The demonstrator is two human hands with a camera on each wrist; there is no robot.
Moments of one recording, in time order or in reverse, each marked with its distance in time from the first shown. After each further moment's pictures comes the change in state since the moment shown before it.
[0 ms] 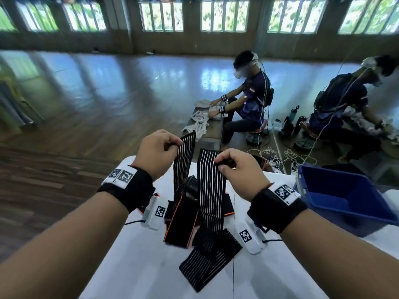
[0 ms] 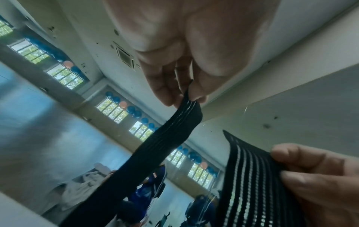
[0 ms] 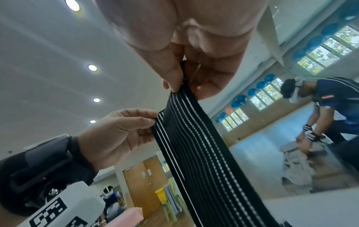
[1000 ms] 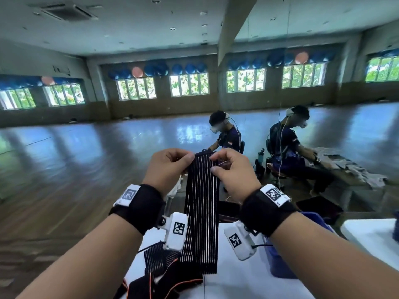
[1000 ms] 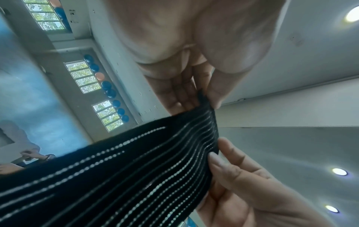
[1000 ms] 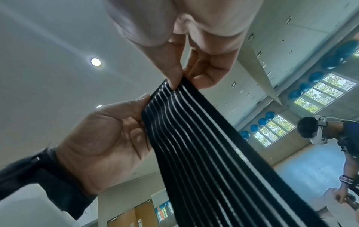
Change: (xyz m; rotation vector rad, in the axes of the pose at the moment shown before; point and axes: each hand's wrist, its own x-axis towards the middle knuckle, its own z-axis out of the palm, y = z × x) left_hand 0.081 0.186 0.046 -0.704 -0.126 -0.026; right_hand 0.045 -0.037 -0.156 0.211 0.330 -0.049
